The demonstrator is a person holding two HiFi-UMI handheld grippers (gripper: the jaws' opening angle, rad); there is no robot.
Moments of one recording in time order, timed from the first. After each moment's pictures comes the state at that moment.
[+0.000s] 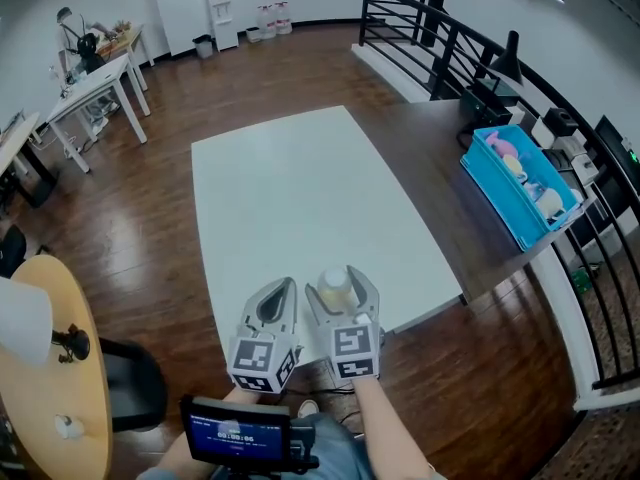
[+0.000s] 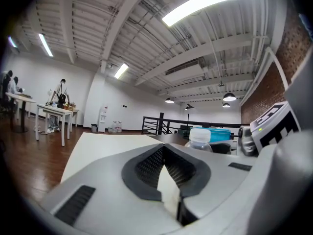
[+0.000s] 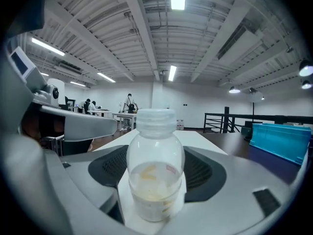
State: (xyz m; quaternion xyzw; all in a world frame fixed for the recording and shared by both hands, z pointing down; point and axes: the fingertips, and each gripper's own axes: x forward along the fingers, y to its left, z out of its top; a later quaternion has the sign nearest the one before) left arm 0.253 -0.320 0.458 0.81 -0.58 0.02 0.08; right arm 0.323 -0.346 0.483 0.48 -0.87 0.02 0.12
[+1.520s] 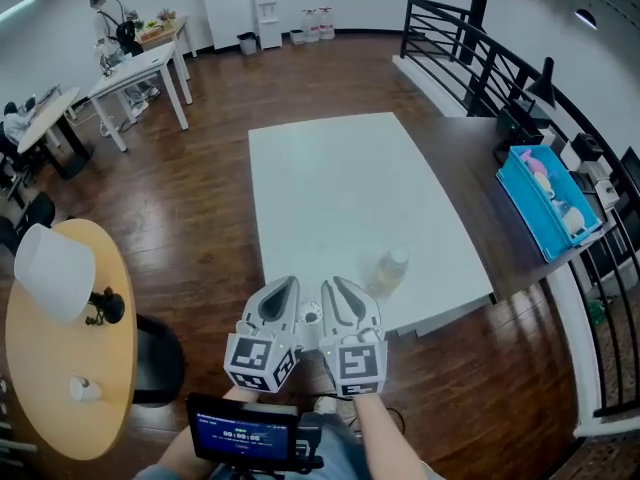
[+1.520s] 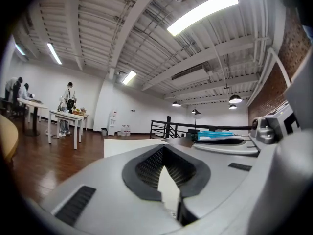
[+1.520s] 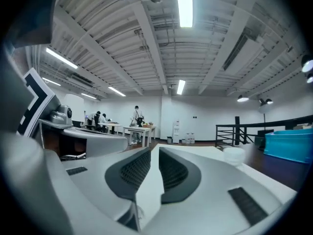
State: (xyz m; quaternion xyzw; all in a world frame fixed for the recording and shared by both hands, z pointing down) left arm 0.158 -0.244 0.429 0.79 -0.61 0.01 0.07; right arm 0.226 -0.252 0.420 0.44 -0.90 0.00 0.05
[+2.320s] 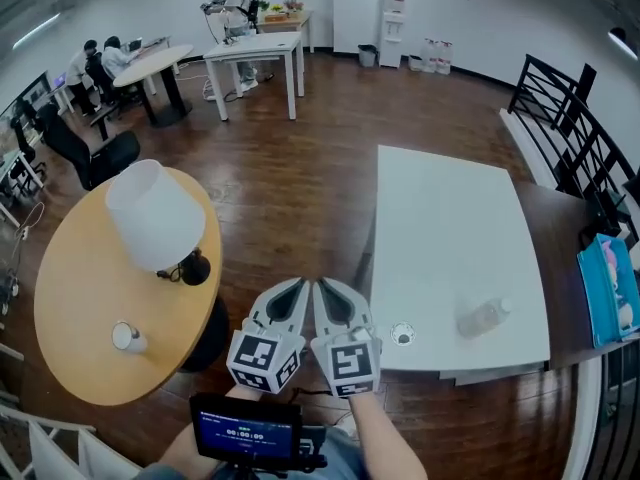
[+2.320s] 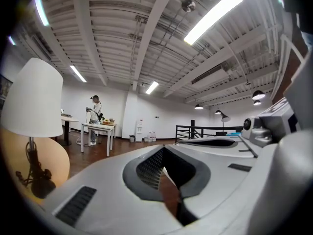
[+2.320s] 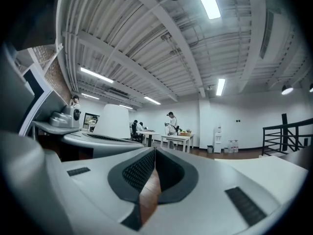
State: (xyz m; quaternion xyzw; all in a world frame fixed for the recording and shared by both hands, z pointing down) left arm -0.041 -0.145 0.395 0.69 -0.72 0.00 0.04; right arm -0.015 -0.156 0.386 0.23 -0.97 -0.03 0.02
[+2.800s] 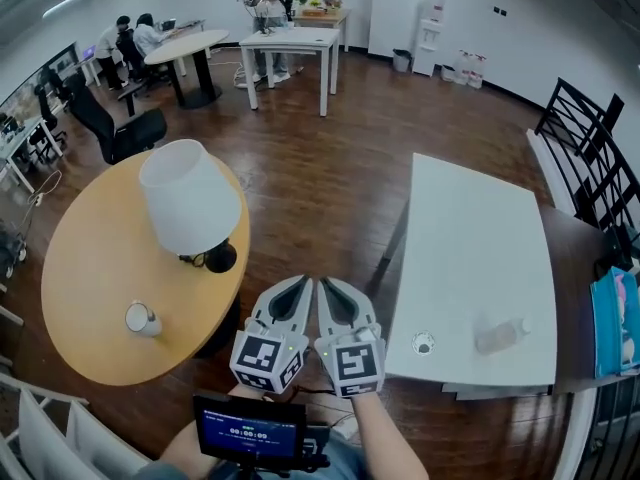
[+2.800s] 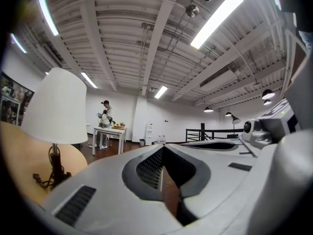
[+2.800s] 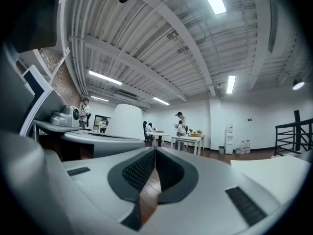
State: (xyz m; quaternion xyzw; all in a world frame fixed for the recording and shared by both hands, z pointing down) left arm -0.092 -0.111 0.389 0.65 -0.76 -0.01 0.03; right arm -0.067 -0.126 0.387 0.17 -0.98 -0.04 0.02
